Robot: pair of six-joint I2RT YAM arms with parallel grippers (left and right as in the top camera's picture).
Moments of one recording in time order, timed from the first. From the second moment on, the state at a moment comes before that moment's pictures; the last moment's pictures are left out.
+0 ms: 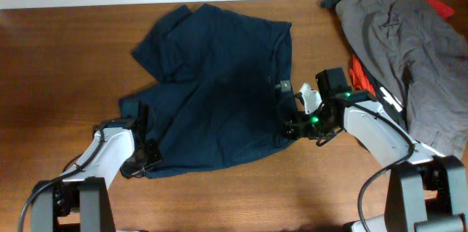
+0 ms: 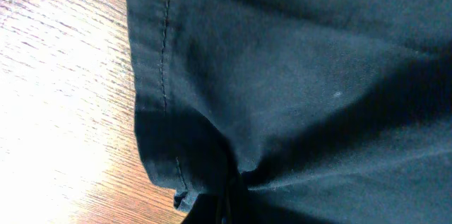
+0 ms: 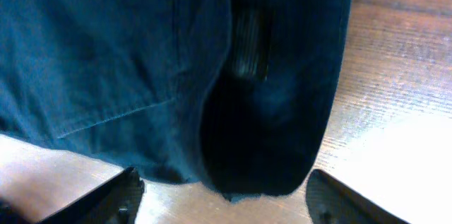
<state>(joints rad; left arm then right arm) 0.00 1.59 0.77 -0.81 -0.11 -0.44 0.15 1.63 0.96 -0.75 -0.39 0.07</state>
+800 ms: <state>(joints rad) 0.00 1.59 0.77 -0.81 -0.11 -0.44 0.22 1.63 0.90 -0.74 -0.25 0.03</state>
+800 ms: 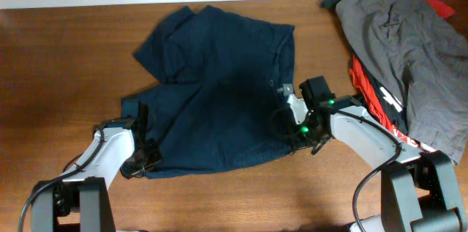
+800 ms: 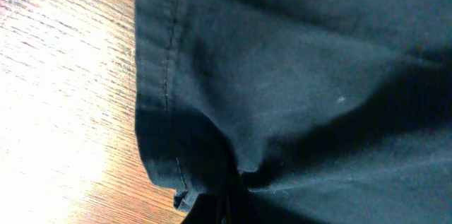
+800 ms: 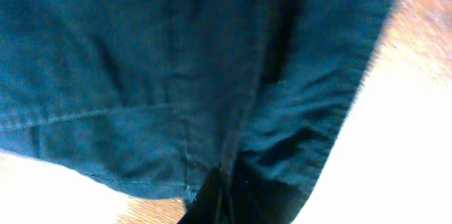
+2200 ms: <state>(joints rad) -0.01 1.02 1.24 -1.06 -0.08 -0.29 0.00 0.99 1.15 -1.28 -0.43 0.11</state>
